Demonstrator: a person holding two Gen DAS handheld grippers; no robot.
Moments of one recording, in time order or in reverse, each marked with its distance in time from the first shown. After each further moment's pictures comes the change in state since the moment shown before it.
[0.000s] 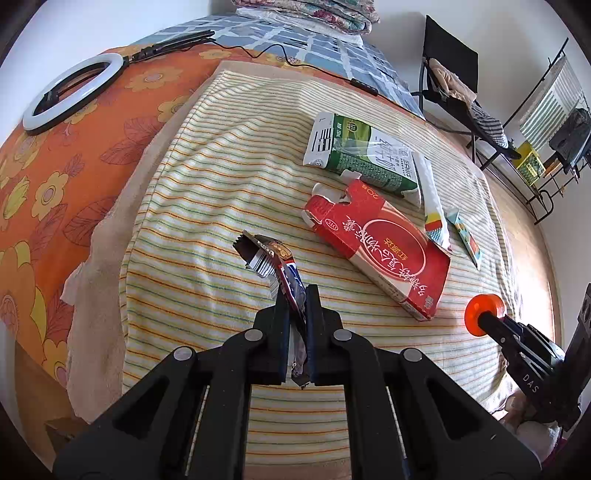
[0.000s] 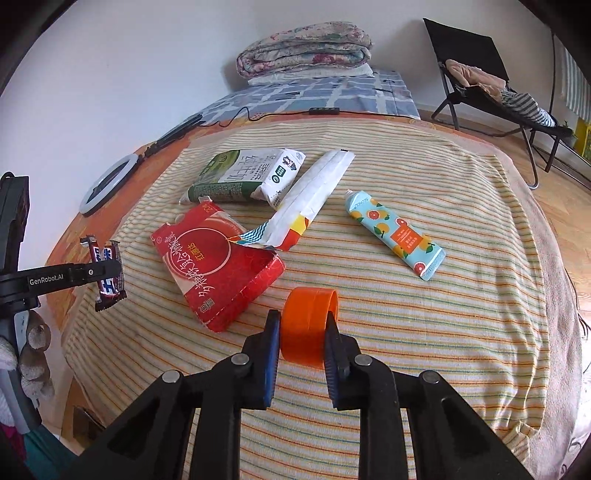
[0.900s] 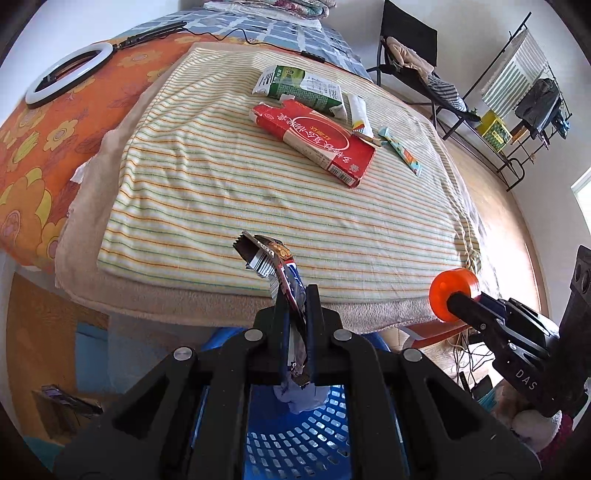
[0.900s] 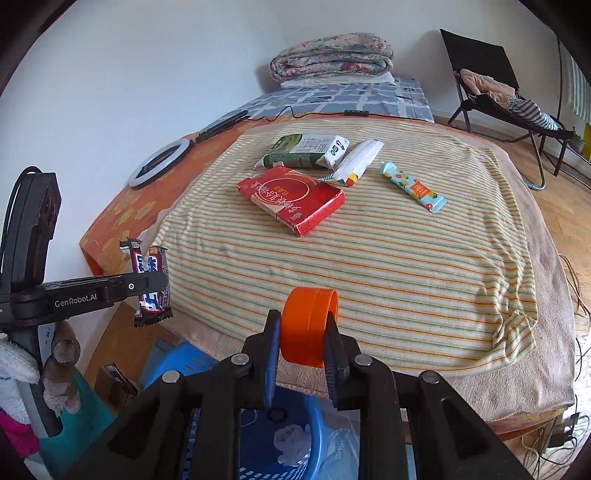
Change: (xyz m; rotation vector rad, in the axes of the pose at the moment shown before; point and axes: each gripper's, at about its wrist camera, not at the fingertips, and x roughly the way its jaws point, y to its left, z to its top) left arm -0.064 -0.027 -0.120 0.080 0.045 -0.096; right arm -0.091 0.045 -0.088 -0.045 -0.015 0.079
